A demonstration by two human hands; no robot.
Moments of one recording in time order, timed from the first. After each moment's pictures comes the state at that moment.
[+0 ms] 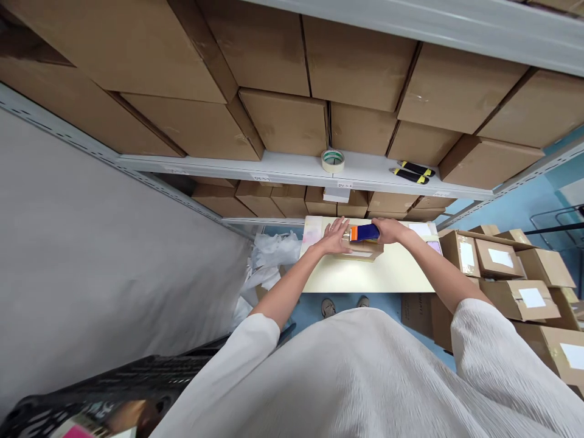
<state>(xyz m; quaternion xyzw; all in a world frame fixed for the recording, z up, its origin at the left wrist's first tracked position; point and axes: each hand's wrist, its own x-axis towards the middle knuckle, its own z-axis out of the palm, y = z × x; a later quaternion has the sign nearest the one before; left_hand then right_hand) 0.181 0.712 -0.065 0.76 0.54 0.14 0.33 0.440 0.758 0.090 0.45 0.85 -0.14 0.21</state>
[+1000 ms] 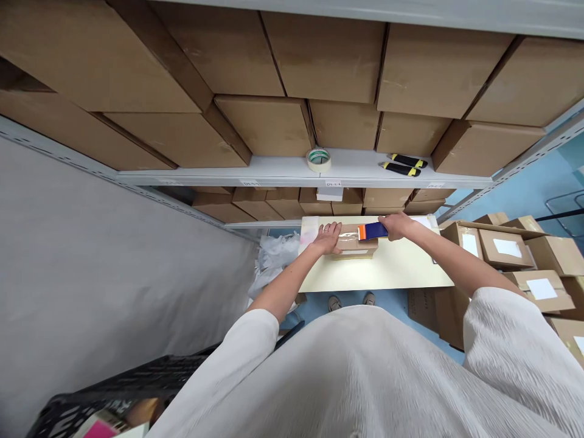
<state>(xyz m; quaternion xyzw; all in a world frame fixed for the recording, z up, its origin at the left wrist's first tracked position) 0.194 0.720 -0.068 0.78 0.56 -0.05 0.26 0.495 0.770 0.093 0.43 0.85 -0.11 0.29</state>
